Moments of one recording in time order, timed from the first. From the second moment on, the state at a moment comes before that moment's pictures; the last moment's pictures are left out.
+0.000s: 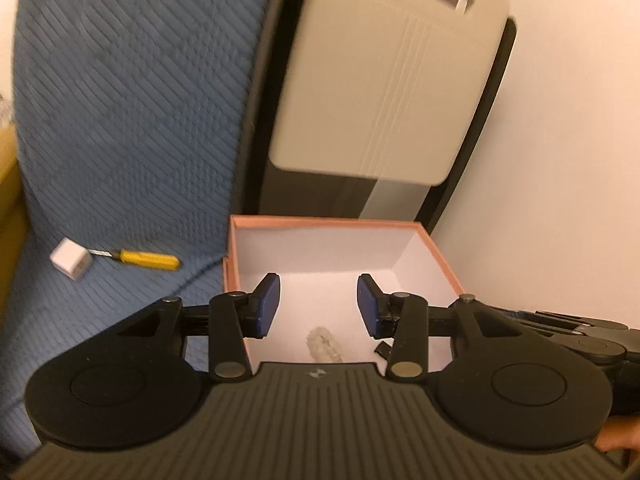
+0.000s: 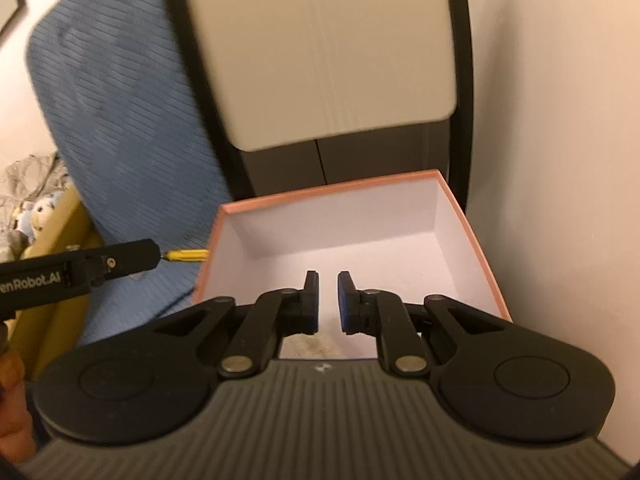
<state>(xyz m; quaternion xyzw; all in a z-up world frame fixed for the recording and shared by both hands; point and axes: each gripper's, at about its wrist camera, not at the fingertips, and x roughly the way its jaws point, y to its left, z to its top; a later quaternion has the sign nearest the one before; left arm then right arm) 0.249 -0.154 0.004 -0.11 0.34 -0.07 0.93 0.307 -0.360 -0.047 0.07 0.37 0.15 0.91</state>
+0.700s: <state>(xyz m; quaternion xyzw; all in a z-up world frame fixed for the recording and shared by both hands) 0.156 -0.048 0.023 -0.11 0.26 -0.02 0.96 0.220 -0.270 -0.018 0.04 0.33 0.20 0.92</state>
